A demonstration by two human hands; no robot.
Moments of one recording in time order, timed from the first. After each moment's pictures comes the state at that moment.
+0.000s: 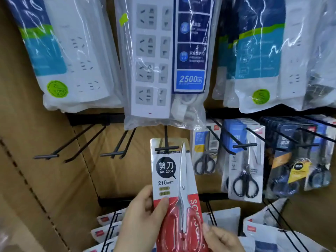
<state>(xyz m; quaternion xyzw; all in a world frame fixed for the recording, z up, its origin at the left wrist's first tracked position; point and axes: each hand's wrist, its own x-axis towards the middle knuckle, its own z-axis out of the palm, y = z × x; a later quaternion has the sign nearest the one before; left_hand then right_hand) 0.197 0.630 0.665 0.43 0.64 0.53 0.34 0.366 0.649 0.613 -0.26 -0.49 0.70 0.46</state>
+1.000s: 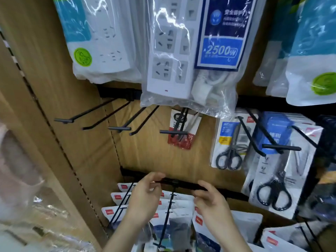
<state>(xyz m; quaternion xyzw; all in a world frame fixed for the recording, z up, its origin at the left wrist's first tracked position) 0.170 0.671 0.592 0.37 0.75 0.48 0.25 0.335 0.751 0.577 -0.49 -0.65 0.53 0.24</state>
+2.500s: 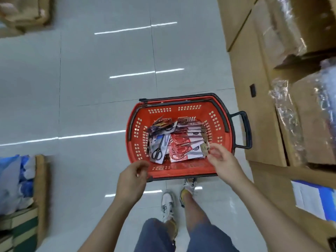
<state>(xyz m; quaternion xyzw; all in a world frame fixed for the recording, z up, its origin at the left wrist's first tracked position) 0.056 0.001 0.205 -0.36 0.81 0.41 0.20 -0.039 0.248 0.187 -0.15 -0.81 0.44 -0.35</state>
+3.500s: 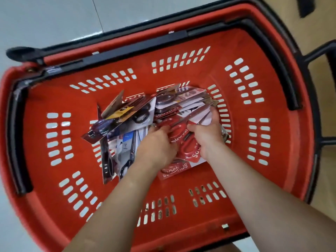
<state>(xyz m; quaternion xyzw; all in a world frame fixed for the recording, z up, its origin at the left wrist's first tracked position) -0.109 0.055 -0.156 -0.11 0.87 0.25 0.42 -0.126 0.187 -0.195 -0.50 -0.65 0.53 -0.23</state>
